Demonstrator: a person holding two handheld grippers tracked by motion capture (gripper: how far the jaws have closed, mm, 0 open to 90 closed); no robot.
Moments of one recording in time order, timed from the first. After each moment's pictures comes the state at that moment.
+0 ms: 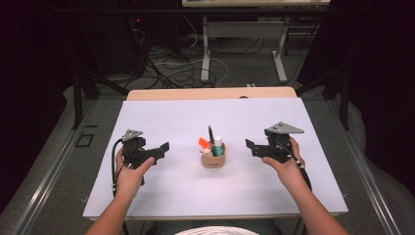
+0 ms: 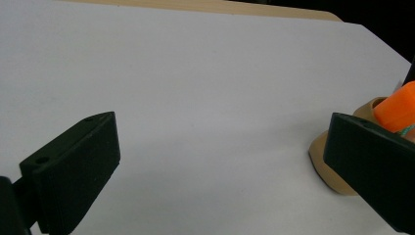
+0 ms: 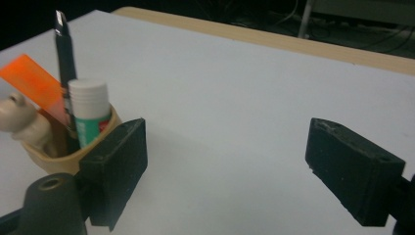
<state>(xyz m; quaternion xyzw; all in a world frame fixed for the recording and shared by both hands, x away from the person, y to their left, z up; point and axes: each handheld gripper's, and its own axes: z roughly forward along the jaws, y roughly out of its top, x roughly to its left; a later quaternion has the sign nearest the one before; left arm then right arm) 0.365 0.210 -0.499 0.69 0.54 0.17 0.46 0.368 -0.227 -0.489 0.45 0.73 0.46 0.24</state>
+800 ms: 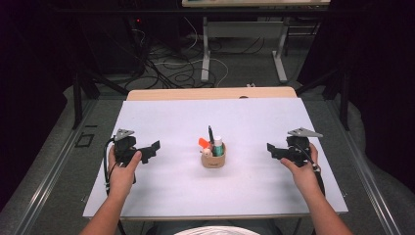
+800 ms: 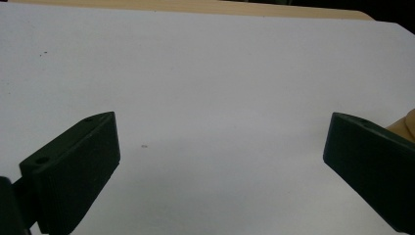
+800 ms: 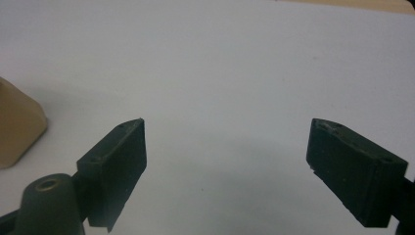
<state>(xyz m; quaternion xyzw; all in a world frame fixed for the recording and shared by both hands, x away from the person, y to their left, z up) 0.370 0.236 -0.503 0.69 0.55 0.19 0.43 0.371 -0.286 -0.517 0.53 0.71 0.40 0.24</state>
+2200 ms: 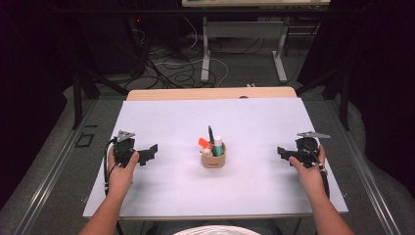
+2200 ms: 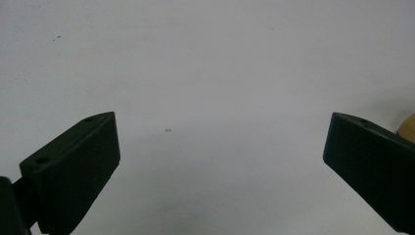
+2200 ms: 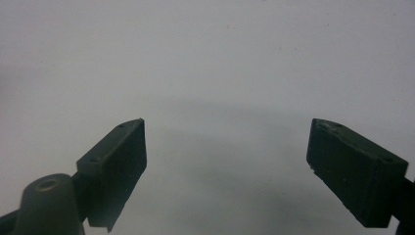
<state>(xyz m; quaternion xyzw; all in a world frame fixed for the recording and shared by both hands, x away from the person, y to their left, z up) 0.378 0.243 -0.520 0.71 0.55 0.20 0.40 0.378 -0.317 -0.539 0.59 0.69 0.36 0.22</state>
